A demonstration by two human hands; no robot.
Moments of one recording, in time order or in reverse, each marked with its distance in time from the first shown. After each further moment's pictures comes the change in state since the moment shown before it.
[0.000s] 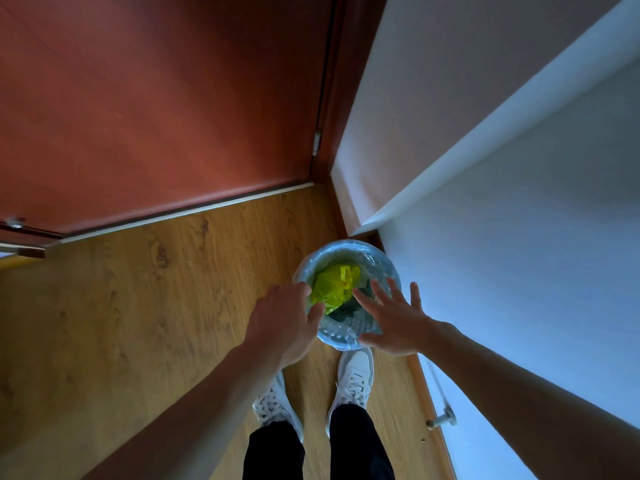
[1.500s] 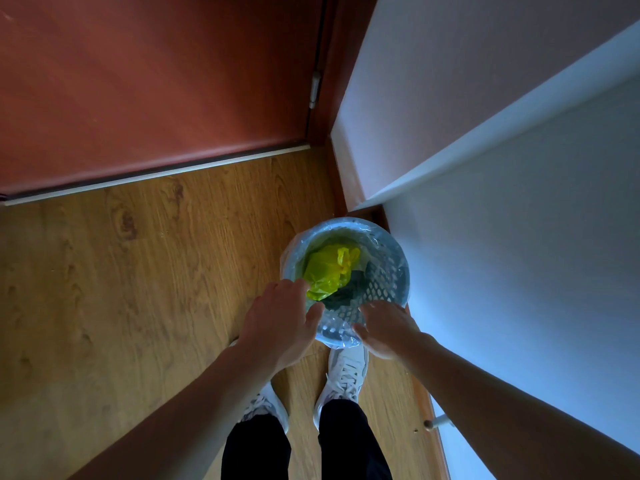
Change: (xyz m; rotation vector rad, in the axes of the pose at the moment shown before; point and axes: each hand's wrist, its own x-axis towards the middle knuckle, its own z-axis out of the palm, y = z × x) left_hand 0.055 -0.019 0.062 -0.050 -0.066 -0.020; right_hand 0.073 0.013 0.071 0.146 0.013 0.151
